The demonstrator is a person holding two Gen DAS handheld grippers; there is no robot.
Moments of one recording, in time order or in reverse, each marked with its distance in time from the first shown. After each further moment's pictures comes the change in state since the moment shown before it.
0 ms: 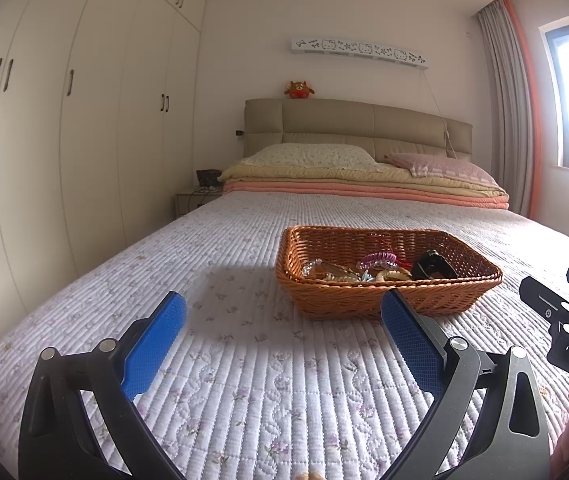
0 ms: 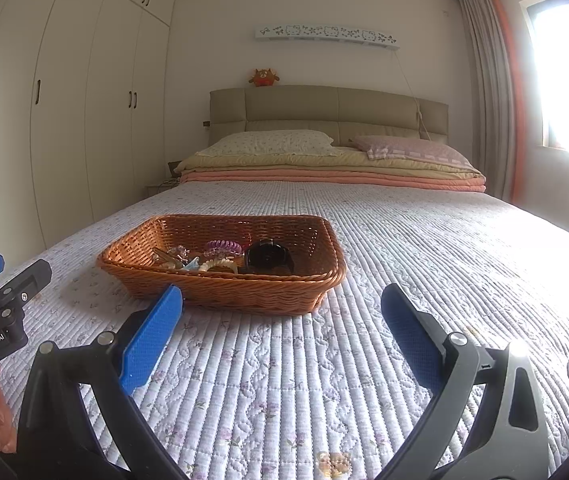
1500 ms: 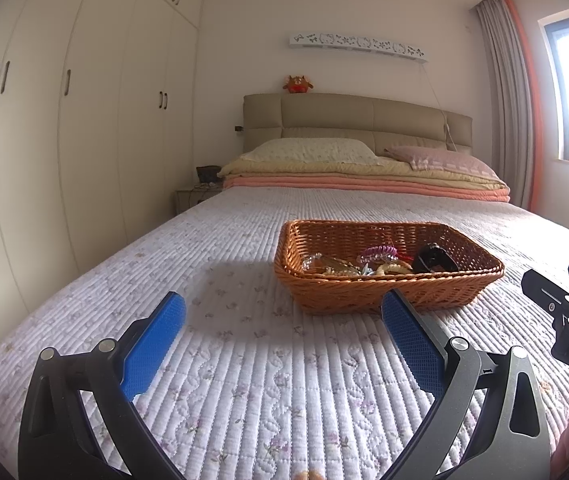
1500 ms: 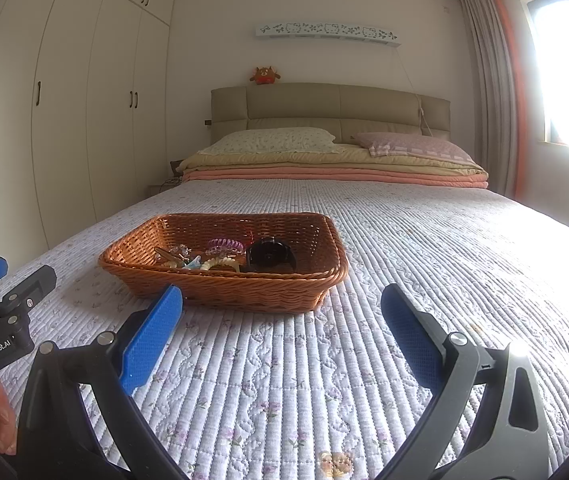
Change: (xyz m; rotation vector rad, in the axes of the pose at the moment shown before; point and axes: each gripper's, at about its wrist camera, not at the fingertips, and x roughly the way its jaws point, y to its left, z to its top) left arm 0.006 -0.003 0.000 0.016 0.020 0.004; right arm 0.003 -0.004 0.000 0.002 0.004 0.015
